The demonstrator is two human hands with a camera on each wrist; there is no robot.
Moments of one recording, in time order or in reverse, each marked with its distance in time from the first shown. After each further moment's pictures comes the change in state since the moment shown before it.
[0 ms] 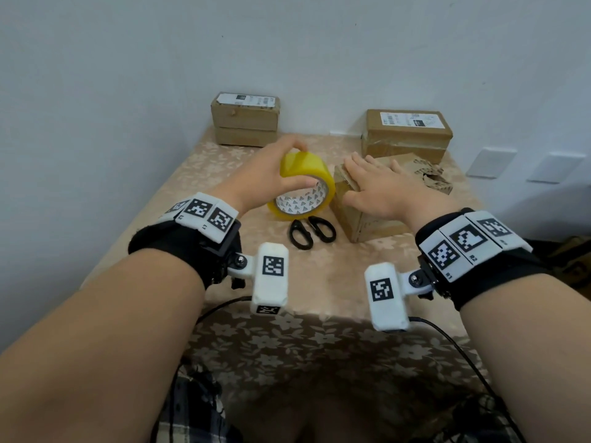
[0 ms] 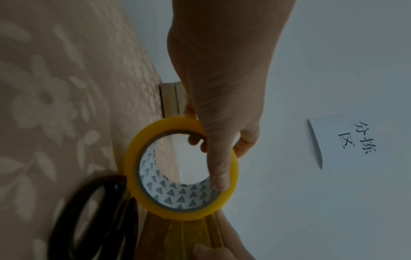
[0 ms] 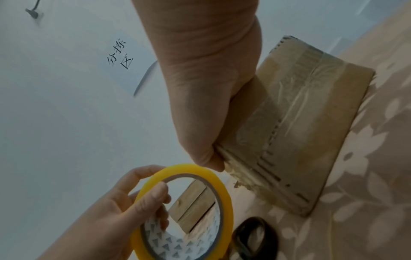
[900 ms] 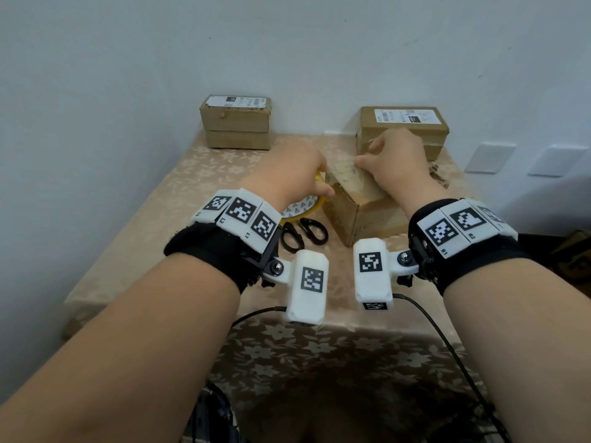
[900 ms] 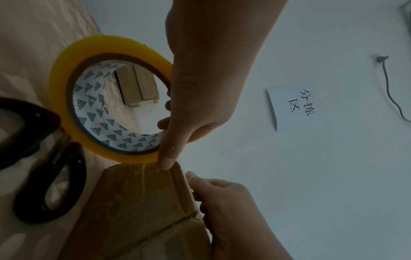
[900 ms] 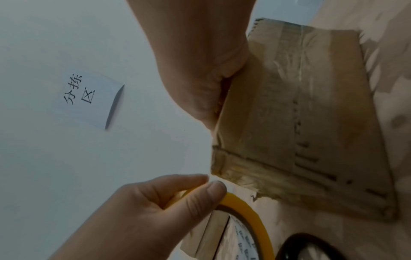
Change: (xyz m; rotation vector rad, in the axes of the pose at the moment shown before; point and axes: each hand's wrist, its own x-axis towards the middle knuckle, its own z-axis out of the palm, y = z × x) left_hand 0.033 0.048 0.022 0.611 -0.141 0.005; right_hand 0.021 0.022 -0.010 0.563 0.536 0.319
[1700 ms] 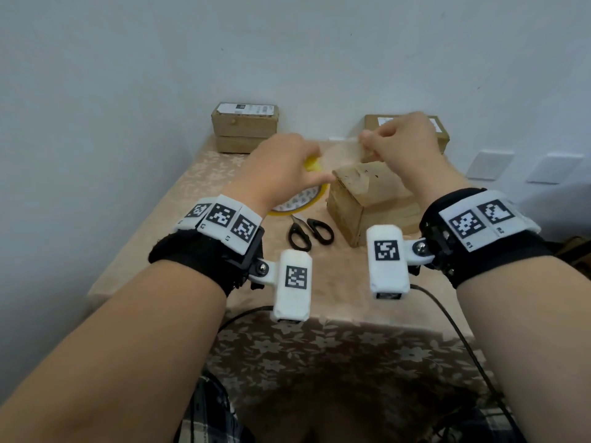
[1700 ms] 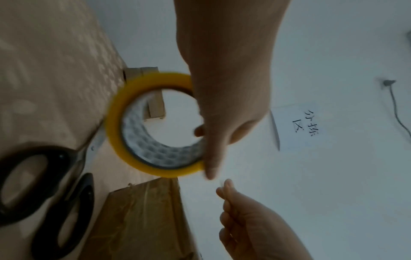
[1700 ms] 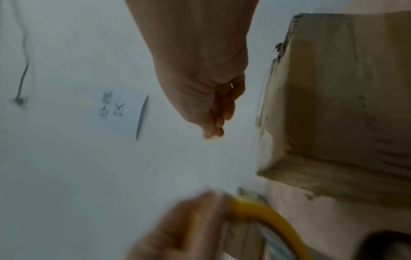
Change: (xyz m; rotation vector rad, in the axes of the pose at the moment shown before) left_hand -0.028 -0.020 -0.012 -0.182 0.282 0.038; right_hand -0.006 -0.024 -0.023 0.291 -0.020 -0.023
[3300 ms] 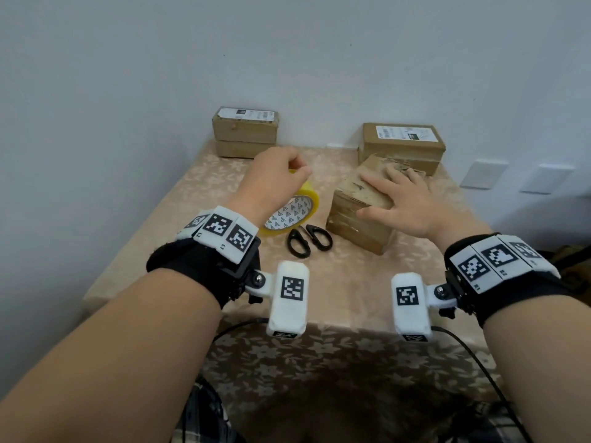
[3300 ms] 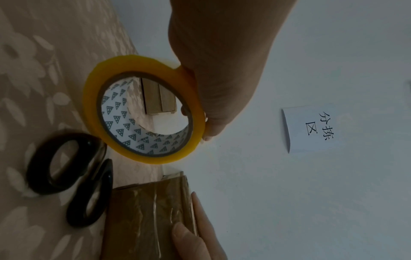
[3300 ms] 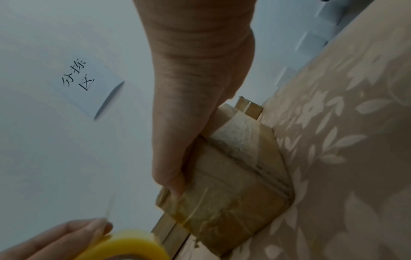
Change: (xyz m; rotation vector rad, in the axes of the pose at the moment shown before) left_hand -0.005 -0.011 0.015 -0.383 0.137 -0.225; right_hand -0.030 0.050 -0.010 -0.631 -0.453 -0.064
